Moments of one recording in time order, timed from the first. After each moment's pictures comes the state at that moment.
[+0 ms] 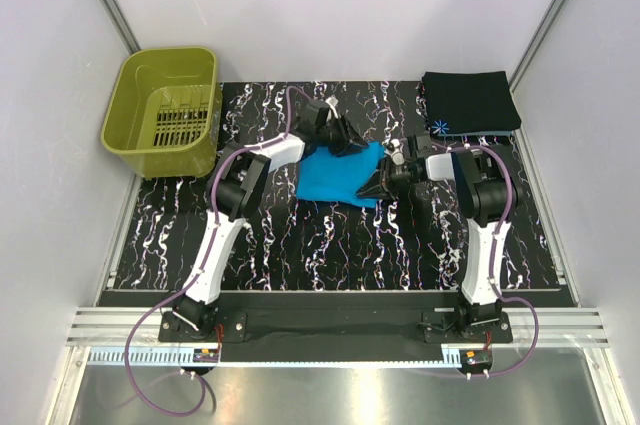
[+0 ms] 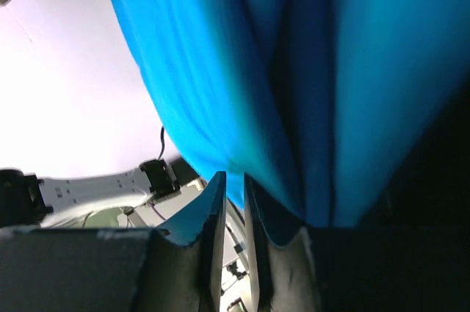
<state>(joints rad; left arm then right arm) -0.50 2.46 1.82 0.06 0.49 -0.94 0.19 2.15 1.17 -0.08 -1.00 0.71</state>
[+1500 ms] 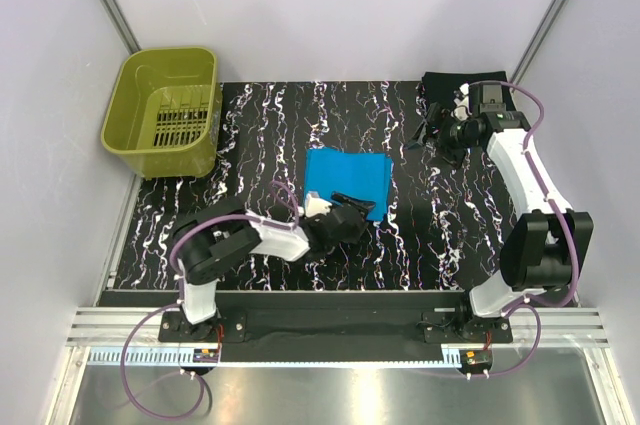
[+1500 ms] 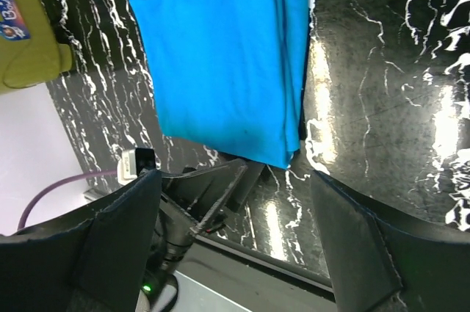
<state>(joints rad) -1.04 1.85 0.83 0.39 -0.43 -1.90 0.02 1.57 1.41 -0.81 -0.46 0.50</state>
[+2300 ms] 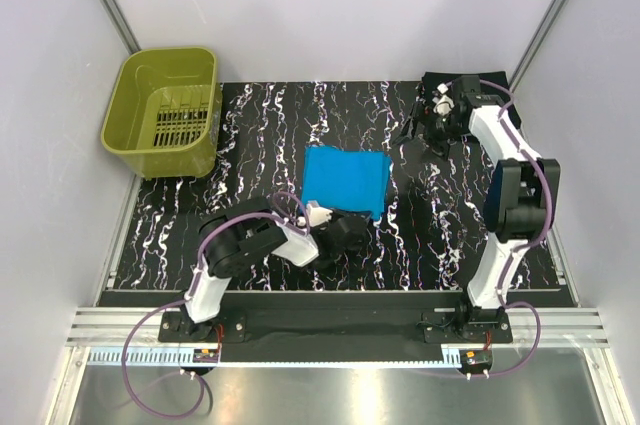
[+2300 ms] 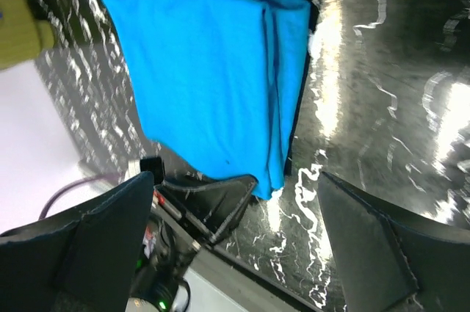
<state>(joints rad) -1.09 2.03 0.88 0.50 -0.59 -2.02 0.01 1.91 1.61 -0.83 -0.57 0.37</state>
